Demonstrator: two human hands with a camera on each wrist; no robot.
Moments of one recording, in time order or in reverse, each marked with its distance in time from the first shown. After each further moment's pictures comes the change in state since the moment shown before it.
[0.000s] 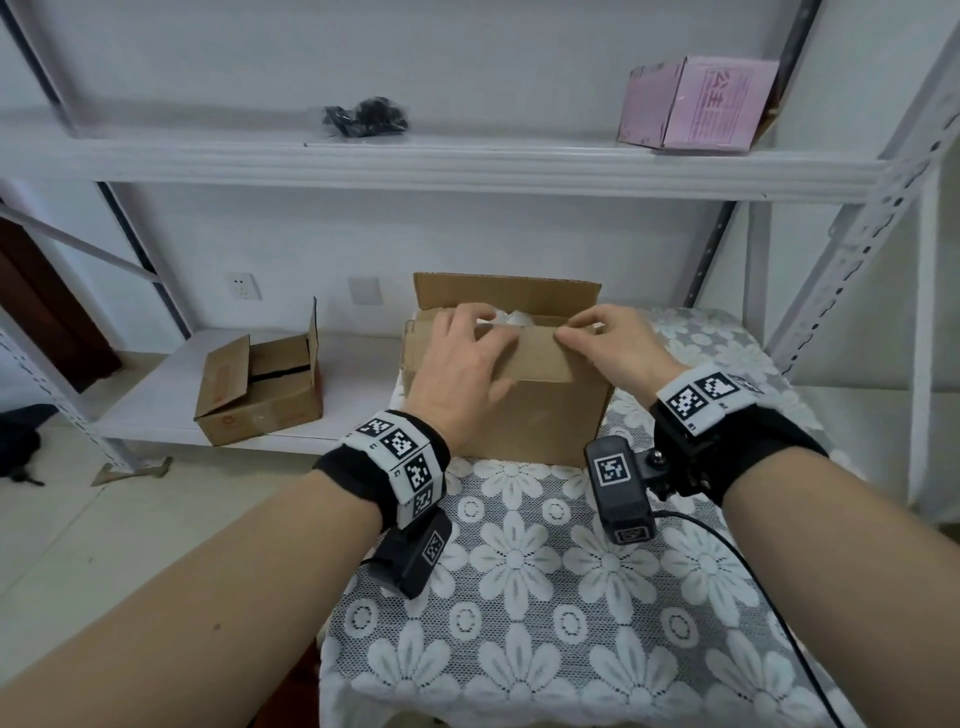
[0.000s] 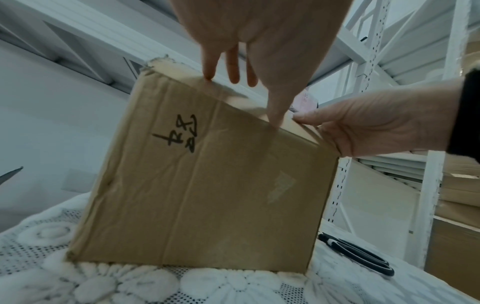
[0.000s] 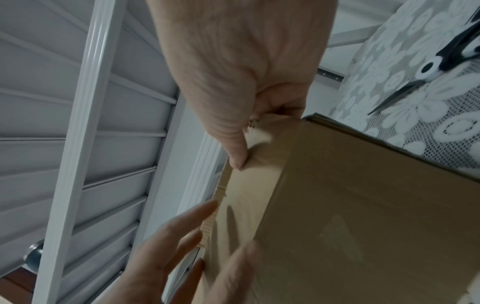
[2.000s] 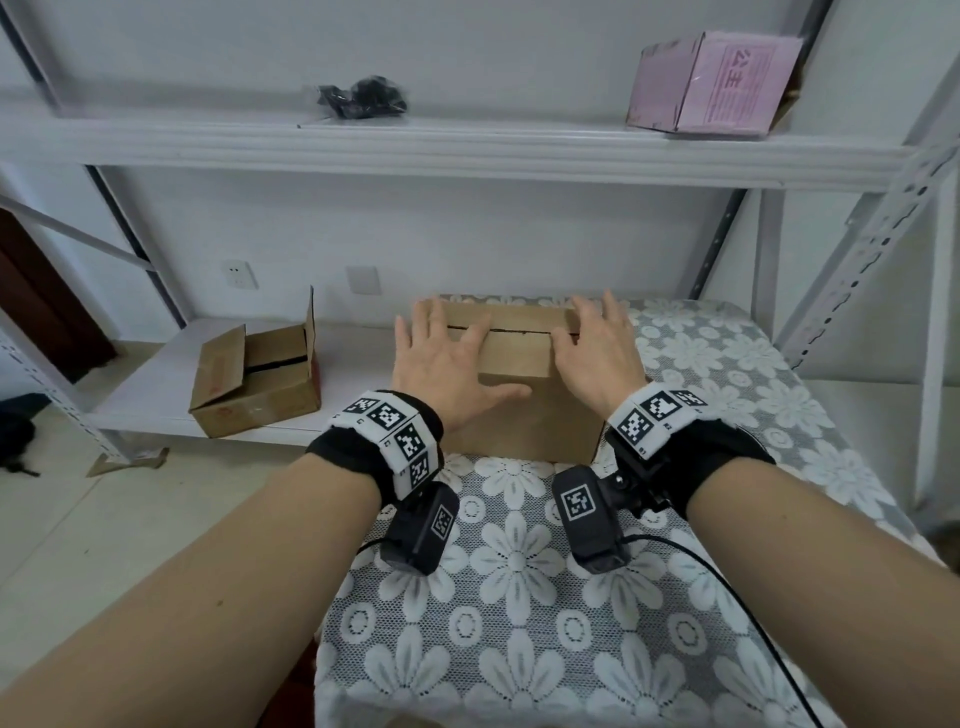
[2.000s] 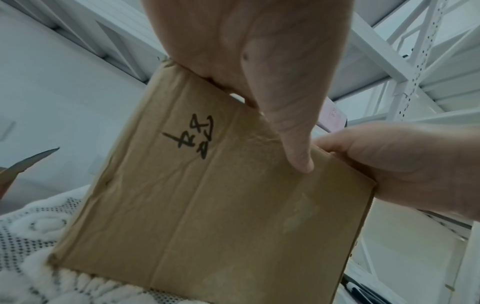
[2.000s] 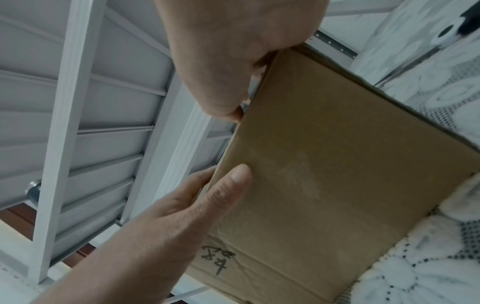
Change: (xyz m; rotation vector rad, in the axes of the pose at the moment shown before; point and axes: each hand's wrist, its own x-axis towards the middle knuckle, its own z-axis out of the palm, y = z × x) left_hand 0.011 -0.021 0.017 0.255 -0.380 -0.277; right_hand 0.009 0.008 0.038 -0.350 0.113 -0.021
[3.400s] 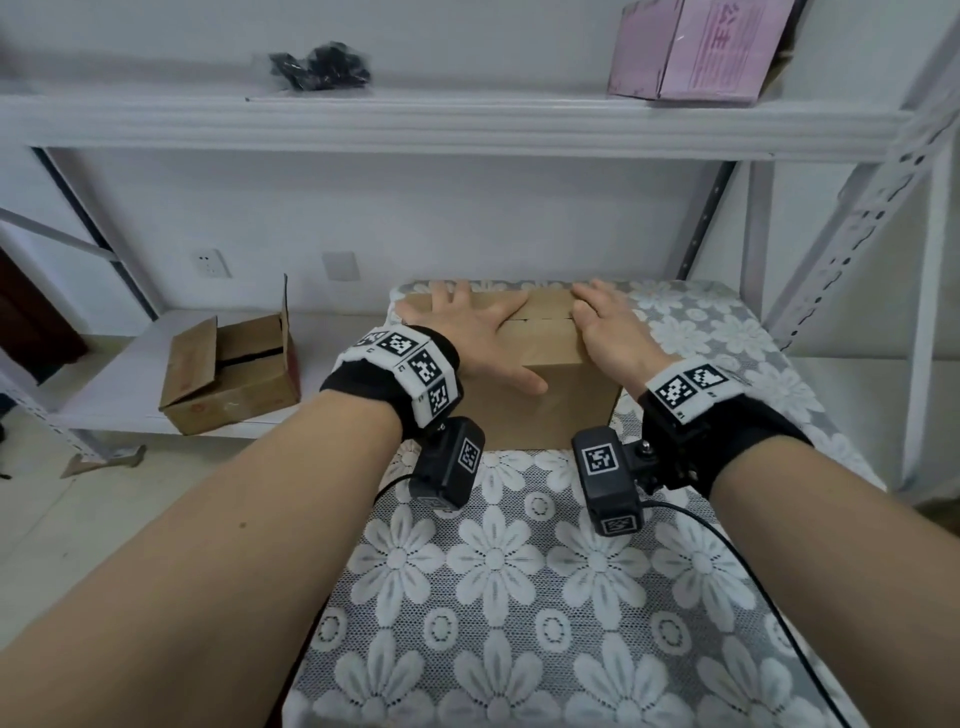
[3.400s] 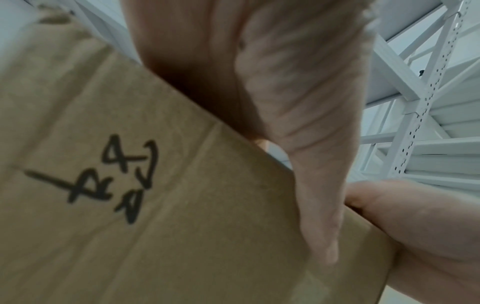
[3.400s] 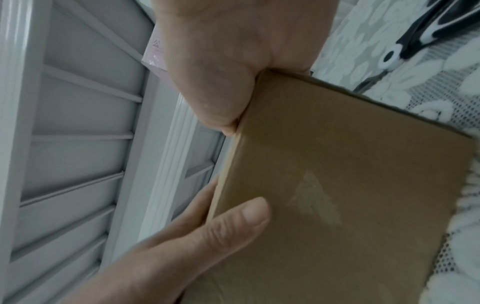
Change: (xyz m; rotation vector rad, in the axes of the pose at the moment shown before) left_hand 0.043 0.037 -0.025 0.018 -0.373 0.061; right_hand 0.028 0.039 -0.017 0.194 -0.158 0.008
